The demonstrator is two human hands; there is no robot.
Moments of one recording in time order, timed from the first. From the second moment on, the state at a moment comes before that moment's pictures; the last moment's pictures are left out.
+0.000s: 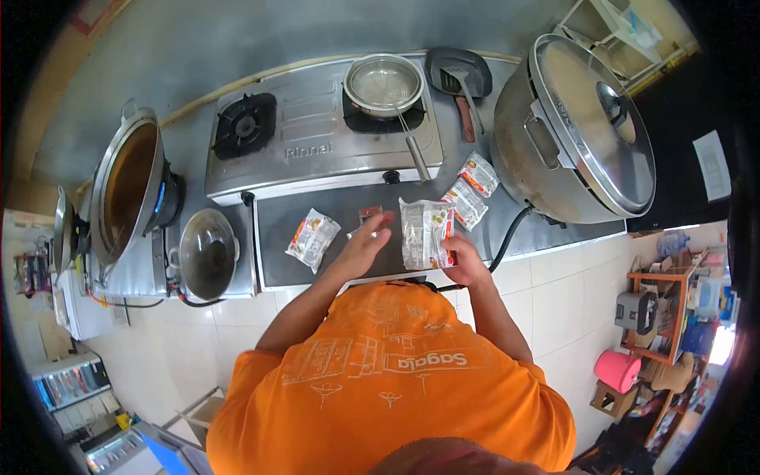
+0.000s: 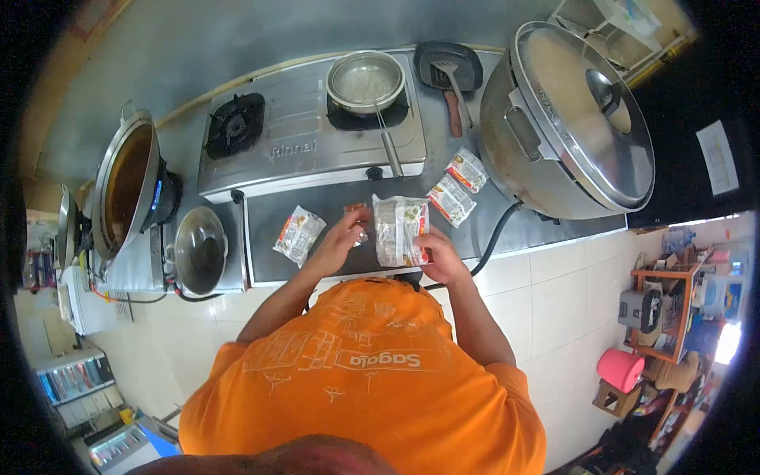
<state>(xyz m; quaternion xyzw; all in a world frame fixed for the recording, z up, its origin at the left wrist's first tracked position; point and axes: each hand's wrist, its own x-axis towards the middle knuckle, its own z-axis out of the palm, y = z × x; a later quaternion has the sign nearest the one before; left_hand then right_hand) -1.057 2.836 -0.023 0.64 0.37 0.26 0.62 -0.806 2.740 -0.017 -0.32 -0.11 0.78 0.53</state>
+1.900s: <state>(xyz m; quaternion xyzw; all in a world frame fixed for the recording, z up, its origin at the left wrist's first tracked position) -1.273 2.694 0.074 0.82 0.23 0.40 0.35 -1.073 2.665 0.092 -0.33 -0.75 0.33 0.46</state>
